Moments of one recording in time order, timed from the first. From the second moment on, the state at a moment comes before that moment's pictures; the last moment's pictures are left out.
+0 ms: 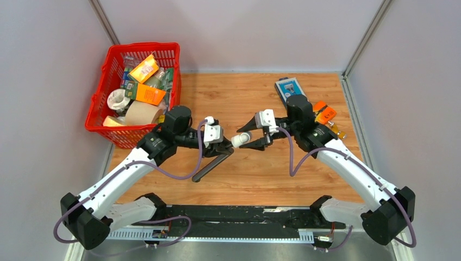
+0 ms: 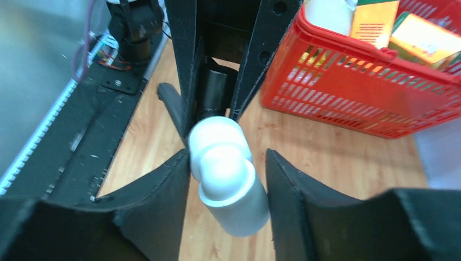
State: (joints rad) left arm -0.65 1.07 0.99 -0.40 0.88 0.52; right arm 0.60 1.14 1.03 -0.20 -1.05 -0.61
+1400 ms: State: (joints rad) left arm -0.94 0.82 0.67 -0.03 0.09 0.73; right arm 0.59 1.01 1.09 -0.22 -0.84 -0.17
